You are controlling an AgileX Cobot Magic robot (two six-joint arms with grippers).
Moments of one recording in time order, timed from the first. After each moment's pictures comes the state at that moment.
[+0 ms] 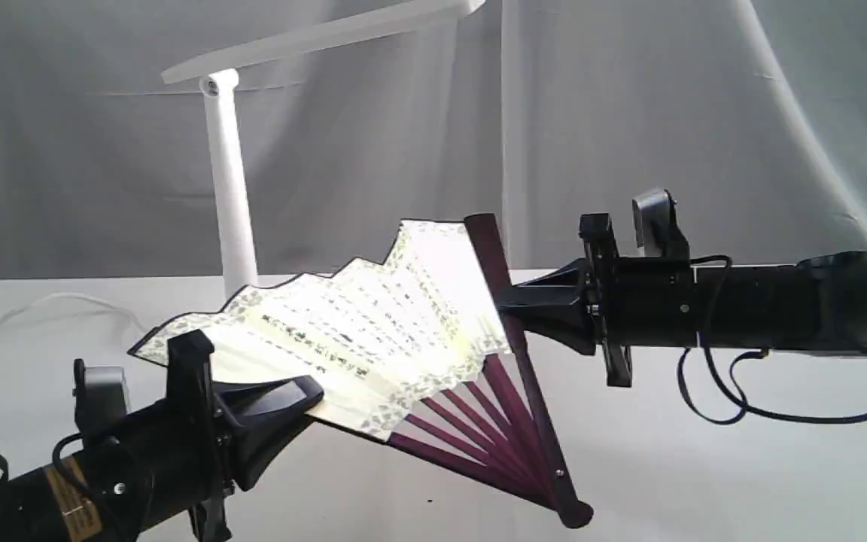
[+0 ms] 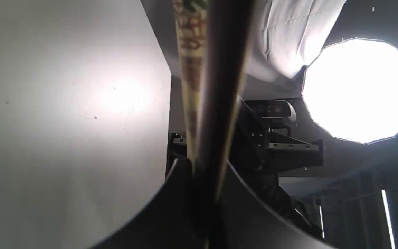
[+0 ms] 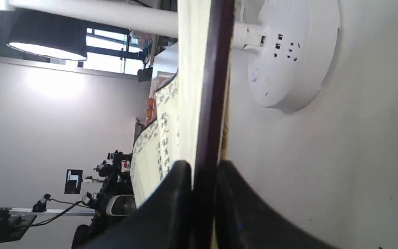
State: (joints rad) left arm -0.25 1.91 -0.57 0.66 -1.20 -1.76; right arm 0.03 2.18 -1.35 1.66 1.18 -0.93
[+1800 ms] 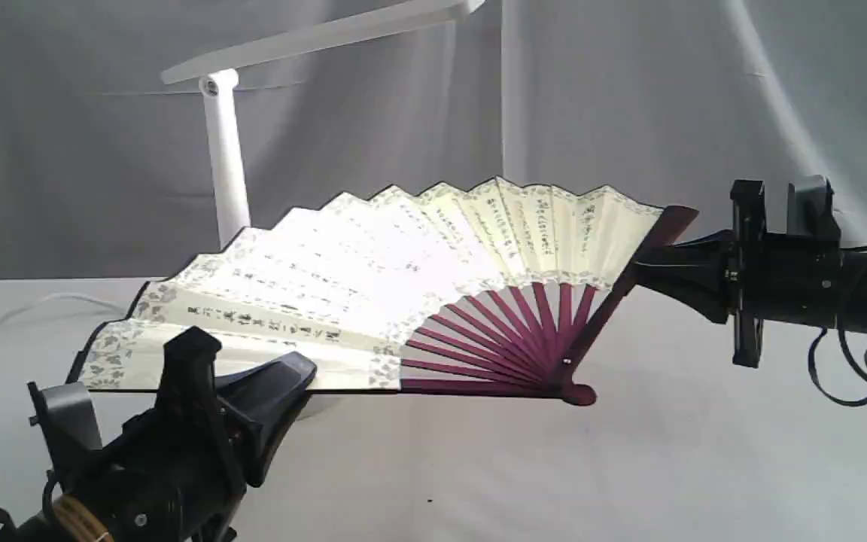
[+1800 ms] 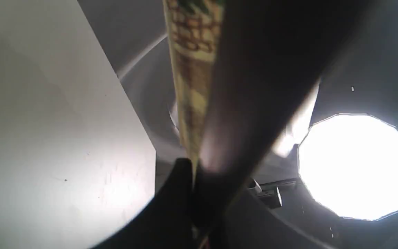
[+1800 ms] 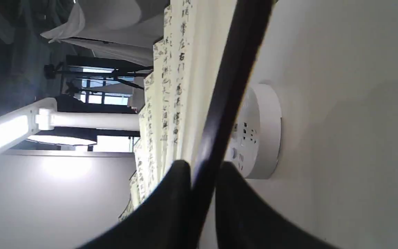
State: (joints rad) left arm -0.56 1.74 -0.43 0.02 -1.17 -1.47; right arm -0.21 2.18 -1.35 1.67 1.20 -0.87
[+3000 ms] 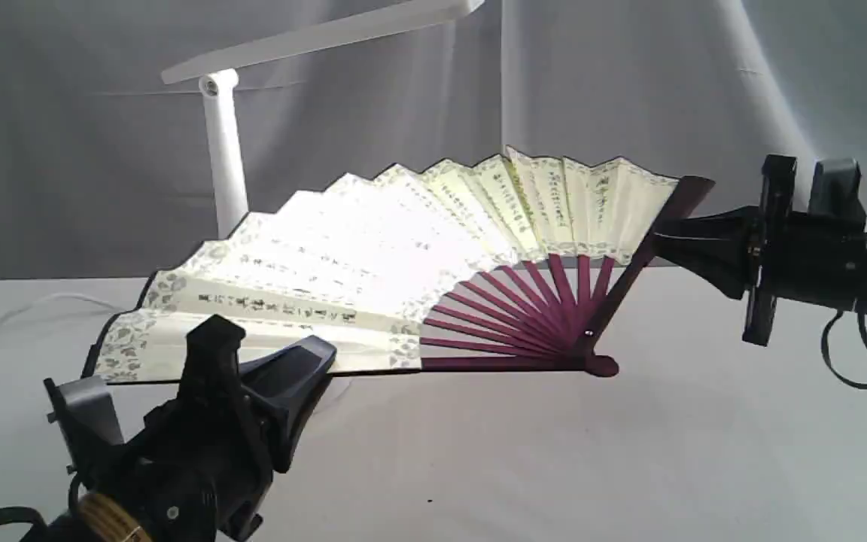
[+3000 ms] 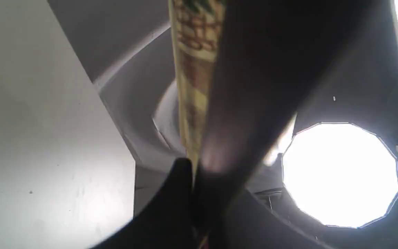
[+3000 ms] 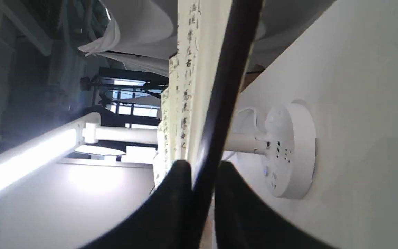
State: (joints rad) left arm -0.65 1.74 -0.48 -0.10 -1.17 -1.42; right arm -0.24 2.18 -1.37 1.74 1.26 -0.86
